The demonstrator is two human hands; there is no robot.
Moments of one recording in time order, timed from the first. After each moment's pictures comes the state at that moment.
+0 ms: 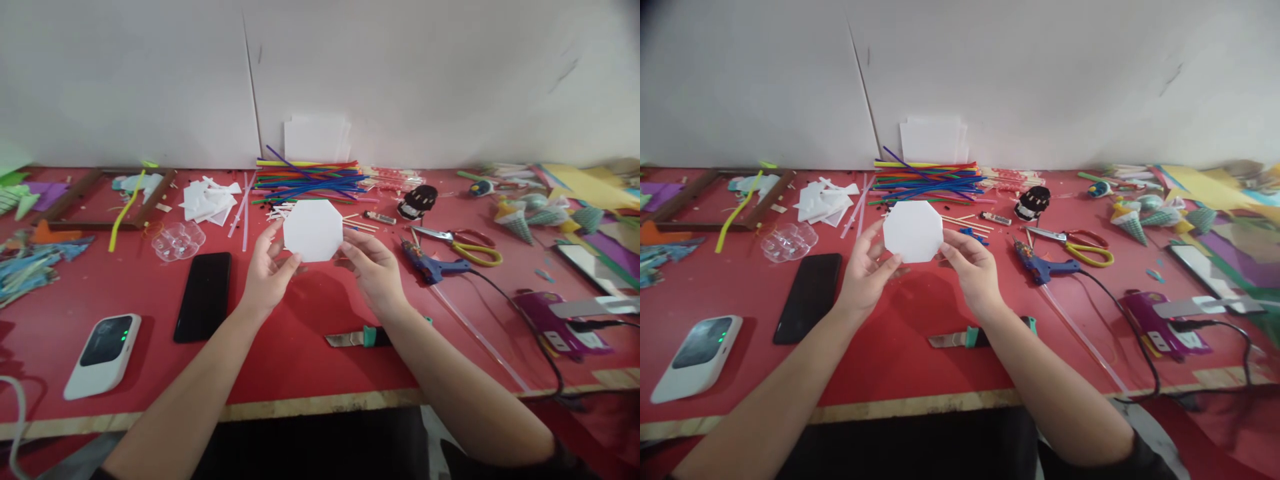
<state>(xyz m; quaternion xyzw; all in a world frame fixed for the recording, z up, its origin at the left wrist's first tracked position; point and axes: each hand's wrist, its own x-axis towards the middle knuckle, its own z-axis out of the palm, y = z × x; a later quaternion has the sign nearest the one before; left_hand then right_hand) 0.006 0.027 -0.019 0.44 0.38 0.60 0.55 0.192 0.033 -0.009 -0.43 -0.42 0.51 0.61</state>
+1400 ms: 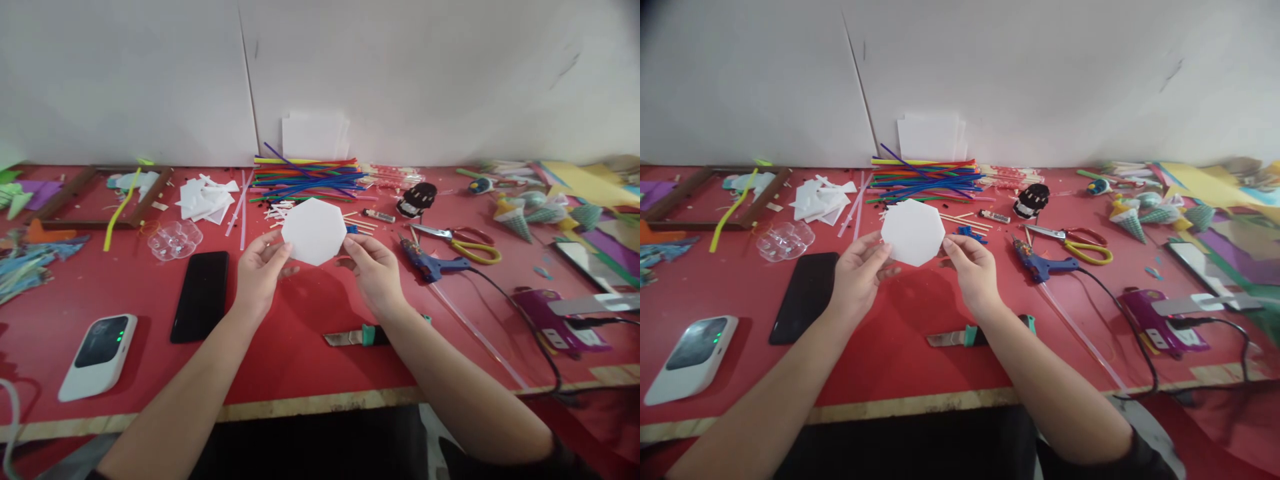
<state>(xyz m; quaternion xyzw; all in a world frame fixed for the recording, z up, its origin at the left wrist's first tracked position) 0.007 0.029 -0.017 0.33 0.44 0.62 0.56 0.192 0.031 -0.012 -0.45 -0.40 0.50 0.62</state>
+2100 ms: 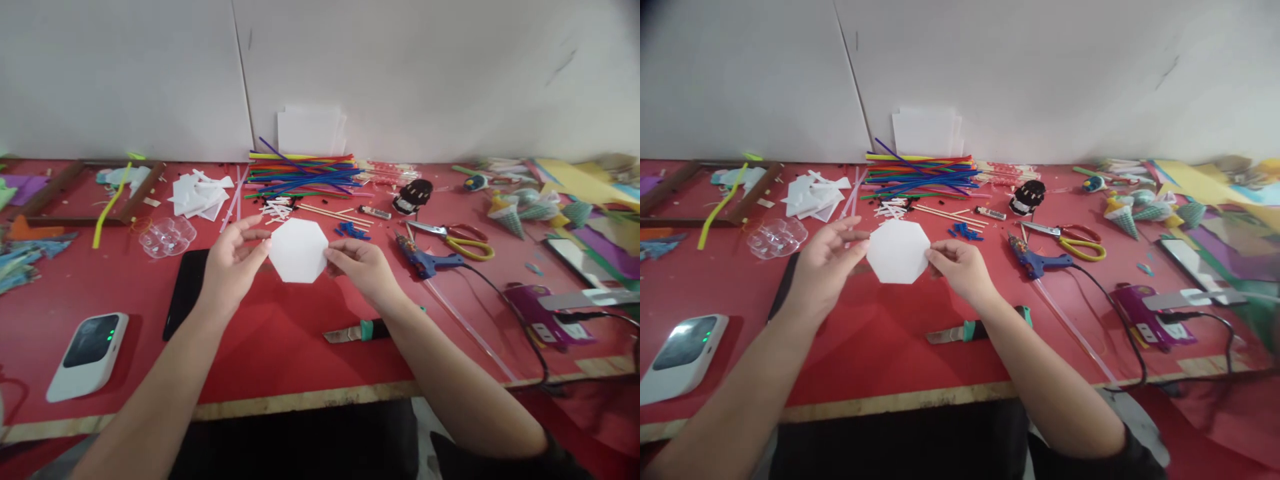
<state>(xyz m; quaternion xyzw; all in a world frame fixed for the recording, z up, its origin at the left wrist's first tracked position) -0.027 0.025 0.005 0.48 0.52 0.55 0.45 0.198 0.031 -0.002 -0.52 -0.51 0.51 0.45</state>
